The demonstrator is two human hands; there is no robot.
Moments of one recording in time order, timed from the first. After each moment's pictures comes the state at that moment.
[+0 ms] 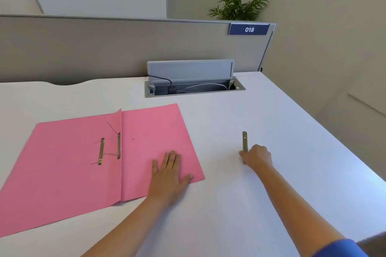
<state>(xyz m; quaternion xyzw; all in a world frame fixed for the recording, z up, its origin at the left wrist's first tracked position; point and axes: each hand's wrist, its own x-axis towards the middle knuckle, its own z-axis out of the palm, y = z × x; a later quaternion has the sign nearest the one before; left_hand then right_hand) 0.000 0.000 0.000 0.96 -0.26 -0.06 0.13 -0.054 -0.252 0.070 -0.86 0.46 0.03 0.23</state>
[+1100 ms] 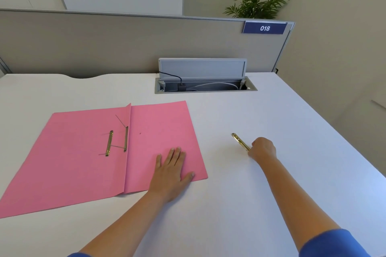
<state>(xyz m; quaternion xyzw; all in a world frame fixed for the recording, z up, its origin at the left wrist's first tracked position) 0.000 0.001 -0.002 0.96 -0.26 -0.04 0.13 -0.027 -0.278 0.066 -0.91 0.38 0.03 0.16</state>
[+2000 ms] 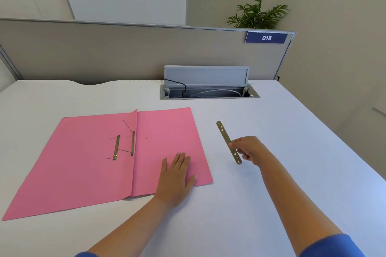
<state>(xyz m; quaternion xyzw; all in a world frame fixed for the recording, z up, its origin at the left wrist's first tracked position) -0.006 0.006 0.003 0.95 -0.28 0.01 0.15 -0.017 -0.235 0.106 -0.75 0.34 0.06 0.57</state>
